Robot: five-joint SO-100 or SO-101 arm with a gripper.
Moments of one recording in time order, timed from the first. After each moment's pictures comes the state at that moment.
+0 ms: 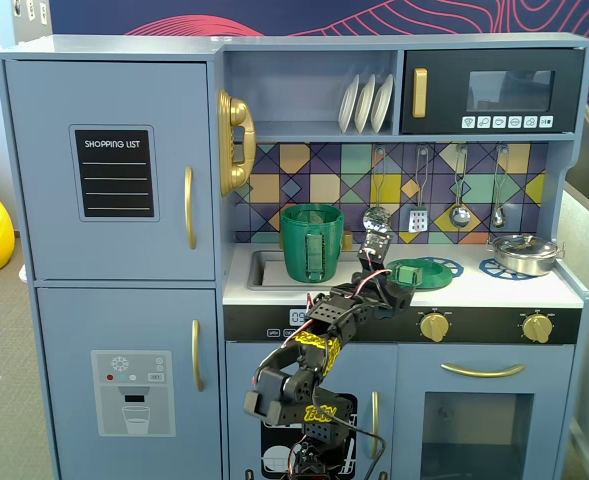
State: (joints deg) arm 34.0 150.5 140.1 13.3 -90.4
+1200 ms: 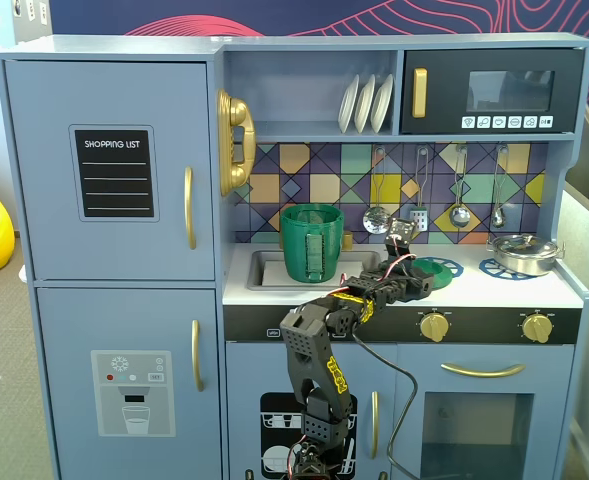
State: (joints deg) arm 32.2 108.6 115.9 -4.0 -92.5
